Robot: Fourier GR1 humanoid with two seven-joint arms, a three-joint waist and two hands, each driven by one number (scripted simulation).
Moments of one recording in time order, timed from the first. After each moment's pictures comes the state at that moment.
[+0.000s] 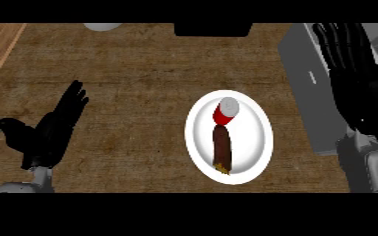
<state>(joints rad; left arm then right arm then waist) -0.03 0.39 -0.12 -1.58 0.30 0.16 0.14 -0.33 -0.27 -0.03 -1.73 -0.15 0.12 -0.24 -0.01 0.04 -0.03</state>
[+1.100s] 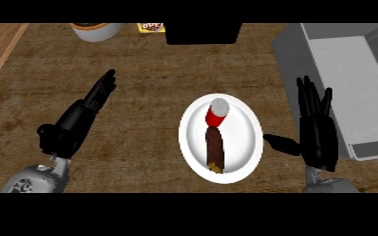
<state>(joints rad) -0.15 0.42 -0.27 -1.62 0.16 0.07 0.08 -0.05 -0.23 0.20 -1.57 0.90 -0.44 0.24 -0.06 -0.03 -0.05</state>
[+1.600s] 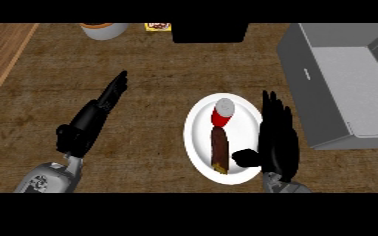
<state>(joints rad) -0.17 0.38 -0.31 -1.59 0.14 0.07 0.08 -0.08 -0.04 0.40 -1.69 1.14 -0.12 0.85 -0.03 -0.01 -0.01</state>
